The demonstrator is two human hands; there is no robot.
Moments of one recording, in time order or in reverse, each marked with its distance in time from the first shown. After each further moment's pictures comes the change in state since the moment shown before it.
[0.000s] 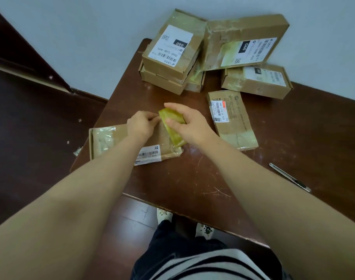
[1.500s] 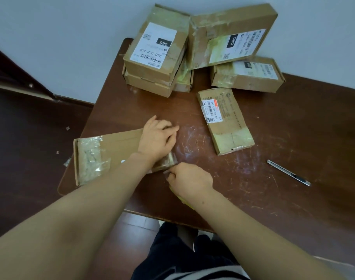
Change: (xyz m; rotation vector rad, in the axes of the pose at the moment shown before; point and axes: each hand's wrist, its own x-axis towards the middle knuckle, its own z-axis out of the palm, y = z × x) left_hand -0.010 0.011 0.048 0.317 0.098 0.739; right_hand -0.049 0.038 0.048 -0.614 -0.163 0.377
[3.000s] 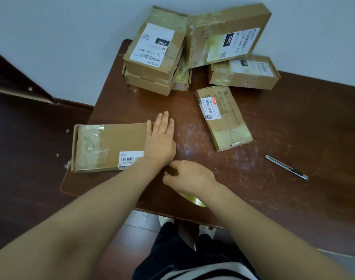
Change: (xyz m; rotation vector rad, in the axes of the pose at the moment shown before) left_hand -0.012 0.020 0.001 0.167 -0.311 -0.246; right_hand -0.007 0.003 -0.004 0.085 -0.080 -0.069
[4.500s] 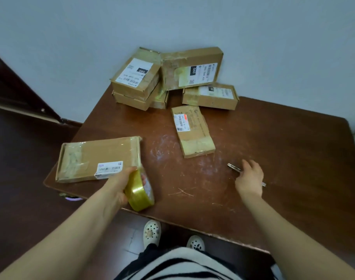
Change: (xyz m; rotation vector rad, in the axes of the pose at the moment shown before) left_hand -0.111 0.059 -0.045 -1.712 -0.138 -1.155; right_hand -0.048 0.230 -0.034 0.242 0.697 0.369
